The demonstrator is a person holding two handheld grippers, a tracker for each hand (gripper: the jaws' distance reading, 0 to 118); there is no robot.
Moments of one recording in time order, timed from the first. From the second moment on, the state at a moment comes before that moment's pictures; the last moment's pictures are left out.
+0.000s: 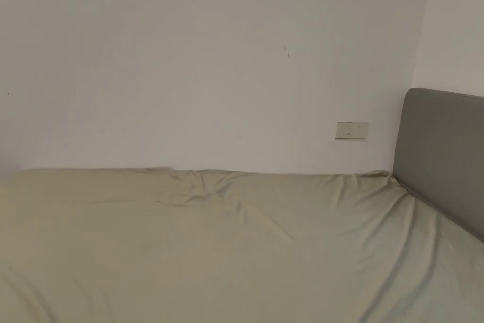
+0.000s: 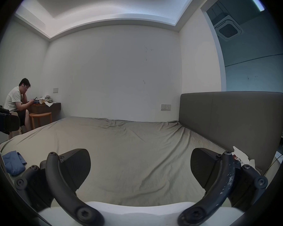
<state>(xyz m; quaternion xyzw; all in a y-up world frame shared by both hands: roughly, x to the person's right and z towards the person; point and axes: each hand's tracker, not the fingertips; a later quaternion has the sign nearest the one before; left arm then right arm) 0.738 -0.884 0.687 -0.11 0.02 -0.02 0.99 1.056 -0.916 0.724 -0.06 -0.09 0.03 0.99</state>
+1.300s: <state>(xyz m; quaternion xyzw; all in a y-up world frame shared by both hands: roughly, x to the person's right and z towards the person) 0.748 -0.883 0.690 -0.12 0.01 -0.05 0.99 1.053 -0.915 0.728 -0.06 -0.08 0.03 0.99</state>
